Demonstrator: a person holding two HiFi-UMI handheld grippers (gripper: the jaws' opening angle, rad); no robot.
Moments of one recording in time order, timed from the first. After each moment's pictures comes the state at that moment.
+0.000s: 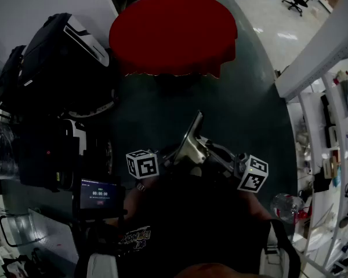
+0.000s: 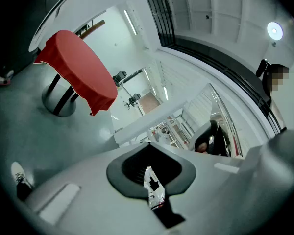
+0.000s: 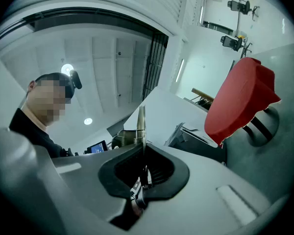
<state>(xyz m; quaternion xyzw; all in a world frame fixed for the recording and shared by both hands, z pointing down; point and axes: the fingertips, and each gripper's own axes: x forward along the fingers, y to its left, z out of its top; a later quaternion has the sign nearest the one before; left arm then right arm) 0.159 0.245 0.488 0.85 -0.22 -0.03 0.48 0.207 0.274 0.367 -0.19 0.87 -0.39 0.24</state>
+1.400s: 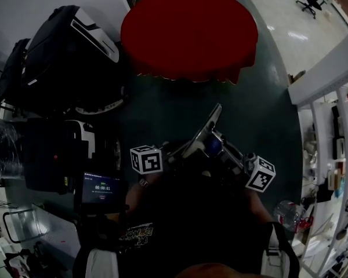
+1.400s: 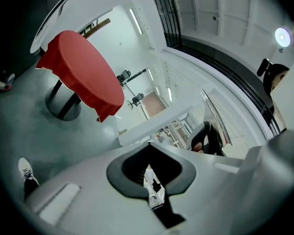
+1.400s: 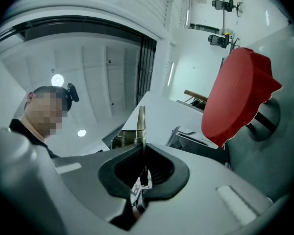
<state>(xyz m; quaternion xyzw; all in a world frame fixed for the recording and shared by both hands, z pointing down) 0.096 0.152 0.500 0.84 -0.23 -0.02 0.50 0.169 0.167 0.379 -0.21 0.84 -0.43 0.27</state>
